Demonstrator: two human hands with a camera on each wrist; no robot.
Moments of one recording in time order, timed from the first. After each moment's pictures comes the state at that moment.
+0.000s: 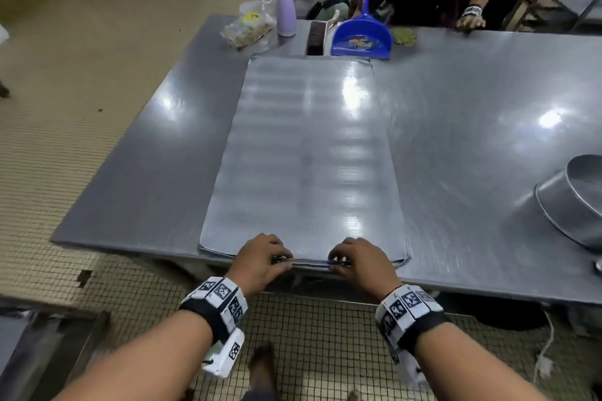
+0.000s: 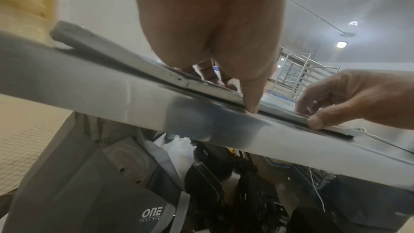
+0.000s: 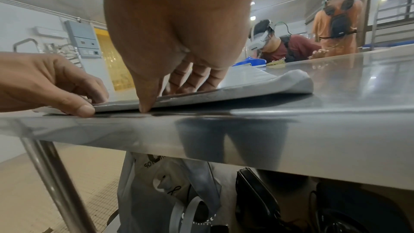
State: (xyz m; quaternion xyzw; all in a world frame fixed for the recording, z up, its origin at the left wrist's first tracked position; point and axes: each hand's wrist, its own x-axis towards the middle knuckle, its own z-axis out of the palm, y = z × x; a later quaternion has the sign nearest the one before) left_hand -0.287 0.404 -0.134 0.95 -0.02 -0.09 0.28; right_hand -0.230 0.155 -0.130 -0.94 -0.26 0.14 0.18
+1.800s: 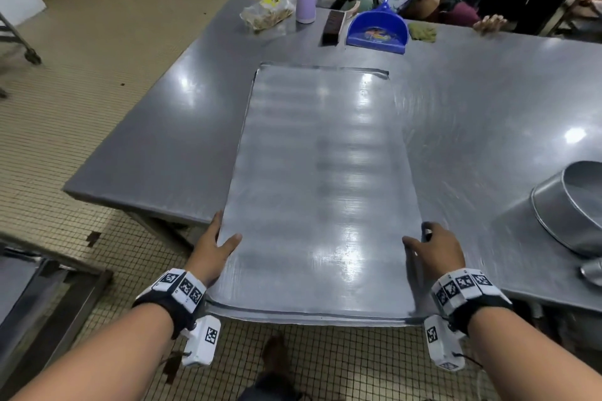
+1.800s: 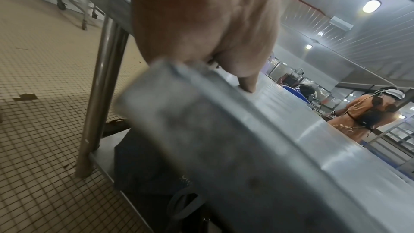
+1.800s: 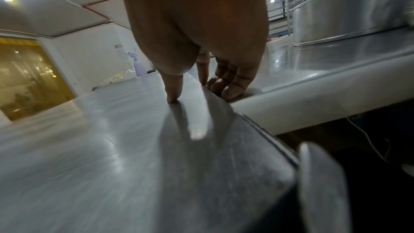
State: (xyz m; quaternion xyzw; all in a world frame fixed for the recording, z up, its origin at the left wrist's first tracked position) left_hand -0.362 0.426 -0.157 0.76 0.28 -0.03 0.59; right_hand -0.201 0.008 -0.134 -0.96 0.08 0.12 0.25
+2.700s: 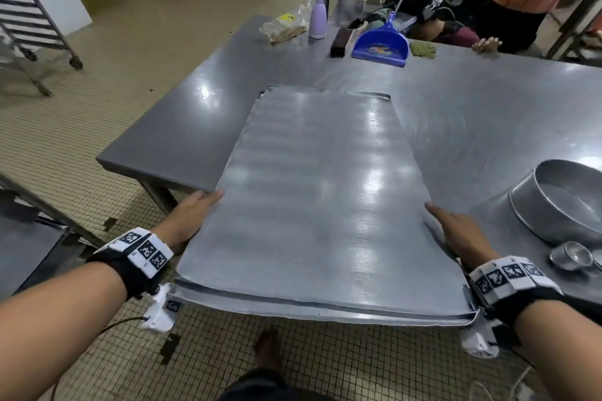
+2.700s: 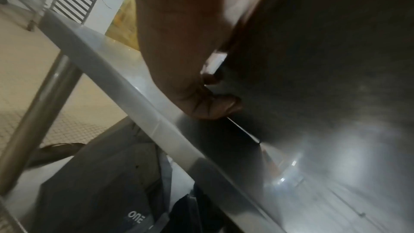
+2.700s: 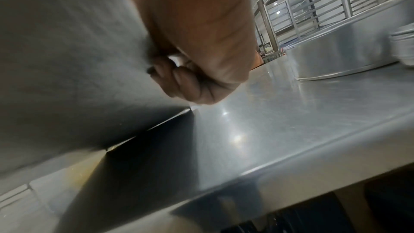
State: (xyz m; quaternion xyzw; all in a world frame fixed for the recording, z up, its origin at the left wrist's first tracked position) left_hand -0.403 0.408 -0.074 0.69 0.31 0.04 0.65; right_hand -0.238 -0.046 -0.042 -0.88 0.06 0.14 0.45
